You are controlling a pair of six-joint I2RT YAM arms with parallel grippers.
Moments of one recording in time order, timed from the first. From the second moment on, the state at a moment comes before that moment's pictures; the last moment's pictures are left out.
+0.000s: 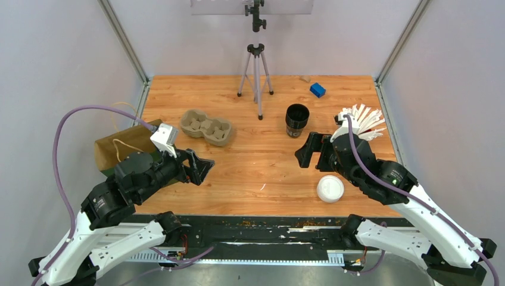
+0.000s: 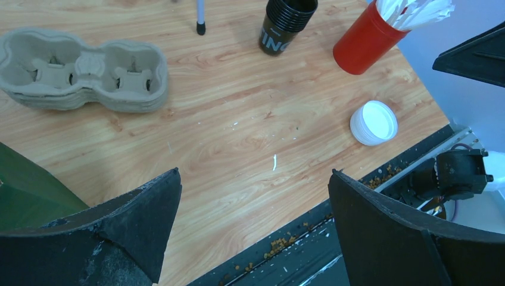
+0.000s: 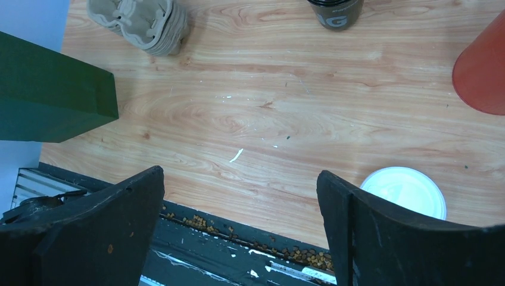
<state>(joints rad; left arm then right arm) -0.86 0.56 1.09 -0.82 -0.22 -0.41 0.86 0.83 1.16 -0.90 0.36 0.68</state>
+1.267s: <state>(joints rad) -0.86 0.48 0.72 -0.57 -0.23 -0.20 0.47 1.42 1.35 -0.64 0.37 0.31</state>
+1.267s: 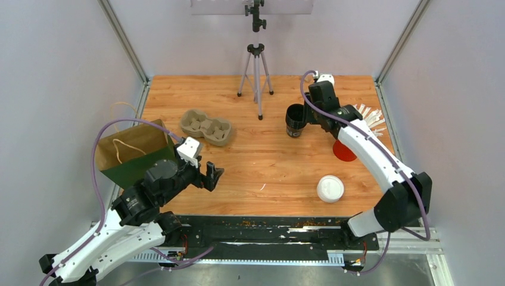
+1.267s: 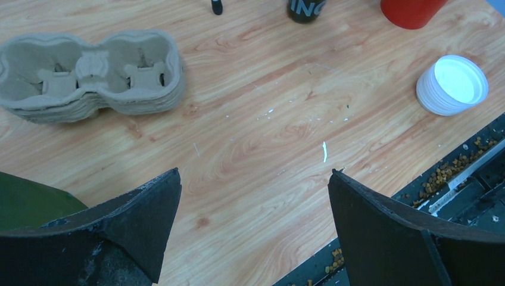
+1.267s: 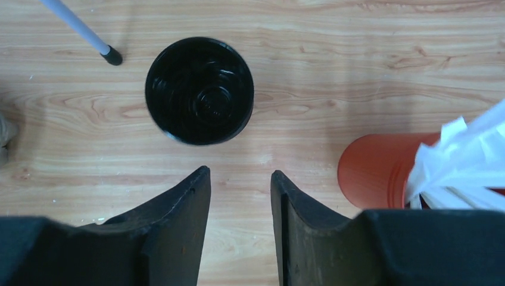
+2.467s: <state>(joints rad) -0.86 0.50 0.72 -0.56 -0.19 -0.20 0.31 1.84 1.63 -0.65 0.16 0.13</state>
